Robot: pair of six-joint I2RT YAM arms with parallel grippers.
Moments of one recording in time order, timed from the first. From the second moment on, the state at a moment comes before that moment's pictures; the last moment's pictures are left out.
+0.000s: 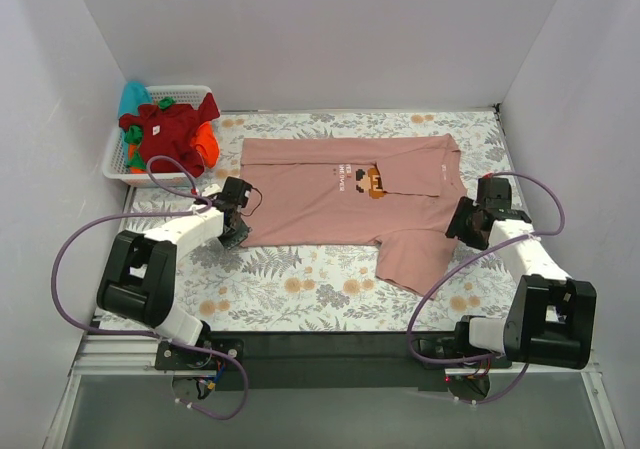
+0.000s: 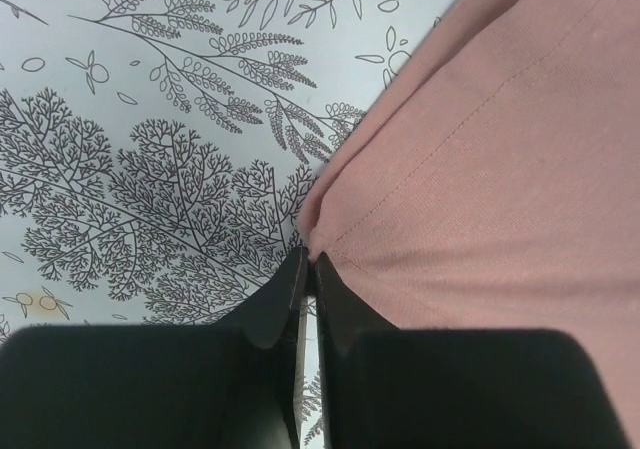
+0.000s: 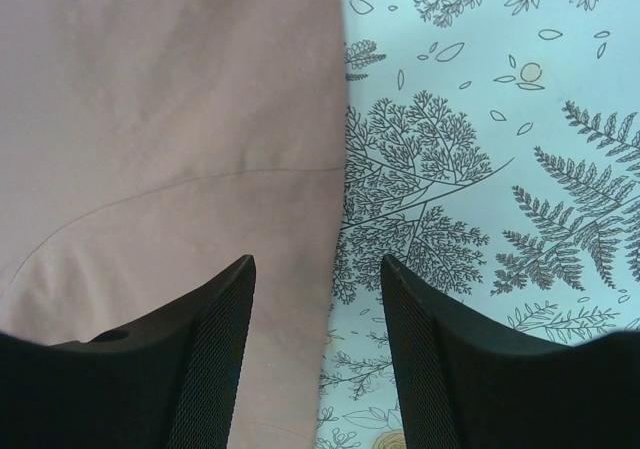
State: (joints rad) left arm -0.31 1.54 0.84 -0.54 -0.35 -0.92; right arm -0.07 1.26 0.72 -0.50 0.01 0.32
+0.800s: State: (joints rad) left arm -0.31 1.49 0.79 -0.52 -0.38 -0.88; right arm -0.18 1.42 0.73 -0.37 -0.13 0.32
